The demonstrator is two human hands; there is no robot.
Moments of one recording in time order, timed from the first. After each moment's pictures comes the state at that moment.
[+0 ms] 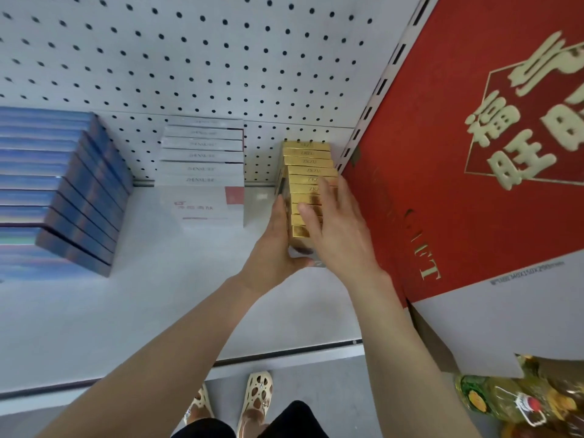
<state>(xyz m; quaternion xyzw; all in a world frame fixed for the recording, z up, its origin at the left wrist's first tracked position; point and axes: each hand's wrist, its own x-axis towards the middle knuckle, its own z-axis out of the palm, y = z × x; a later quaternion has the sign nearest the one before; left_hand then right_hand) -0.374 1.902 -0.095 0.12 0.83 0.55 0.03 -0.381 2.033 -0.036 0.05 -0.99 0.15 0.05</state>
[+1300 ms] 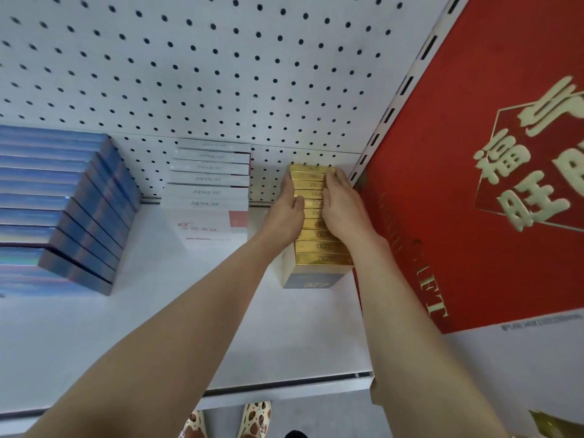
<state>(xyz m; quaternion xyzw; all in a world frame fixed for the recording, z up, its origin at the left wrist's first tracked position) -0.456 1.914 -0.058 -0.03 0.77 0.63 0.07 -0.484 2.042 -0.038 0.06 -0.98 0.19 -0.01</state>
